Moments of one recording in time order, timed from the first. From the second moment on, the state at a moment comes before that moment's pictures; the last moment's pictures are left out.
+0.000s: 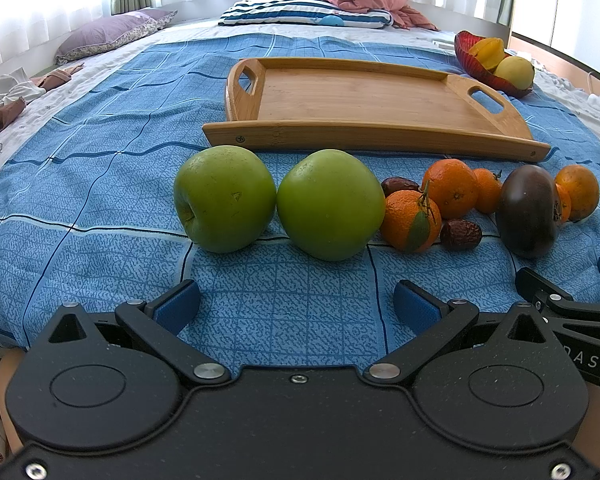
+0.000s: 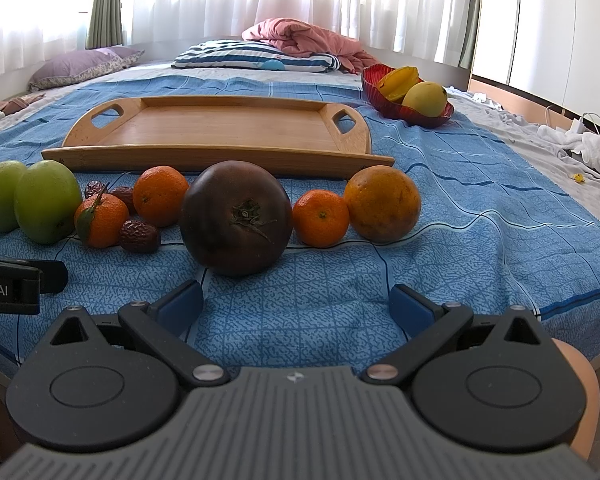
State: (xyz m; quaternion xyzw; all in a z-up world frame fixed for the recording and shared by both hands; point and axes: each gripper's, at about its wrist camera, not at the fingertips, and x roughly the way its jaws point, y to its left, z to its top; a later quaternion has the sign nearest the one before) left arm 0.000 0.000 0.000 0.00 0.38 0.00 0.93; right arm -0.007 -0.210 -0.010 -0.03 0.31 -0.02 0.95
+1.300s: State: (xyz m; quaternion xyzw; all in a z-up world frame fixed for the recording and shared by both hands) left arm -0.024 0.008 0.007 0.00 0.29 0.01 0.96; right arm -0.011 -0.220 -0.003 0.02 0.27 0.01 0.96
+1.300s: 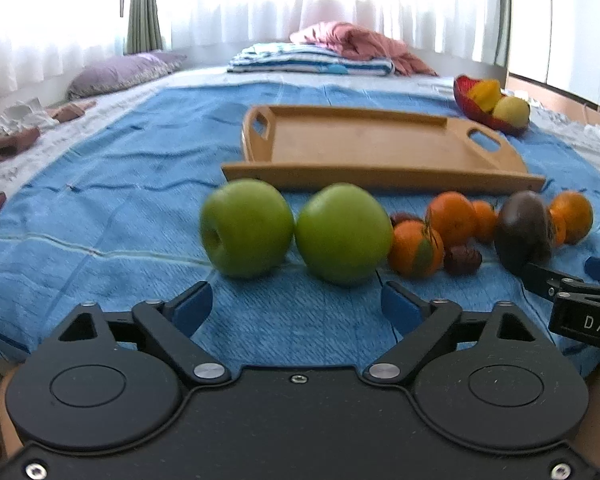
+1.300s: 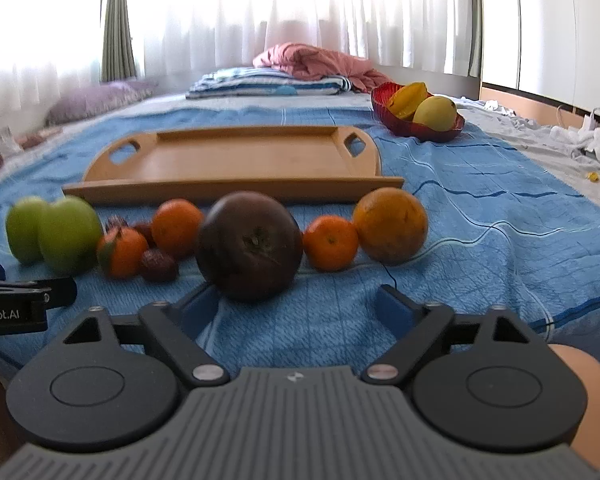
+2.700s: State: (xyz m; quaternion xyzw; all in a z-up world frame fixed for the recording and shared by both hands) left arm 0.008 -0.004 0.021 -0.08 0.28 -0.01 0.96; right arm 0.022 -0.227 -0.004 0.19 0.27 0.04 0.94
